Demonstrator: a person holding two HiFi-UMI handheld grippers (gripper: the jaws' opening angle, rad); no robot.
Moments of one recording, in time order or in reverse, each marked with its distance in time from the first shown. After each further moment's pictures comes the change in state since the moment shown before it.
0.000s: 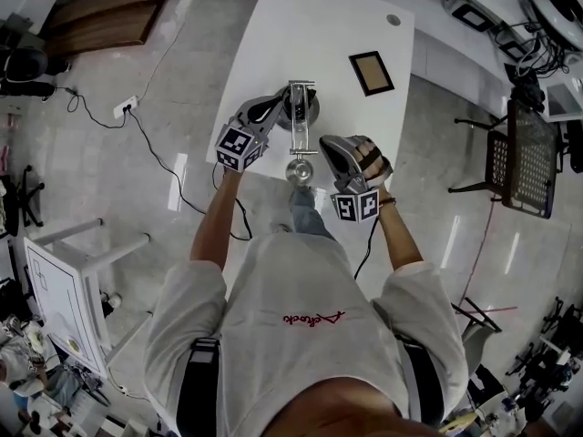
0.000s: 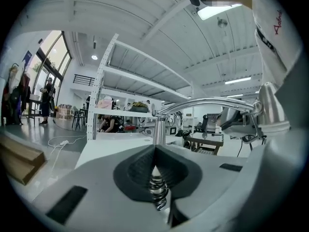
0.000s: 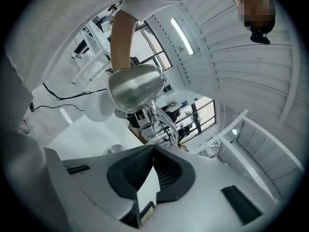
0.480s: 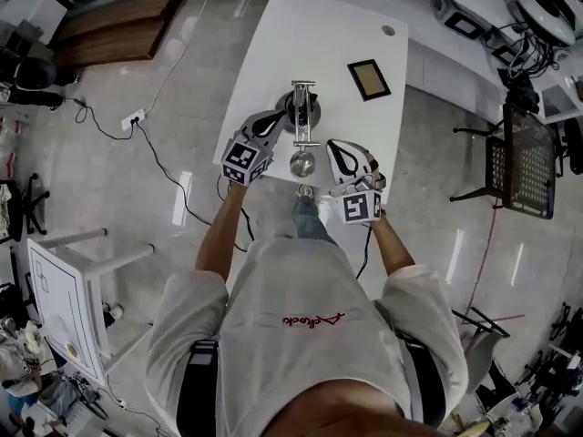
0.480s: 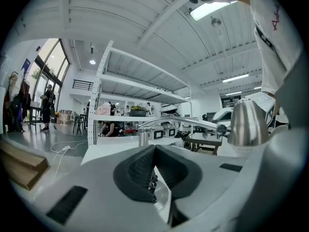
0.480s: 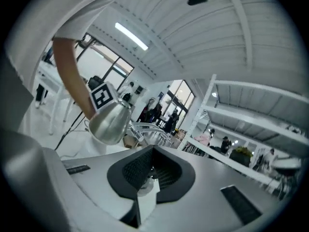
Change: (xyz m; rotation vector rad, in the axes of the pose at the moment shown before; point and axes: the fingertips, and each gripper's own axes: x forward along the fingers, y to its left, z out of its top) left arm -0.032 -0.036 0.018 0.043 -0.026 0.013; right arm -0.028 -0.022 0.008 0.566 0.007 -0.118
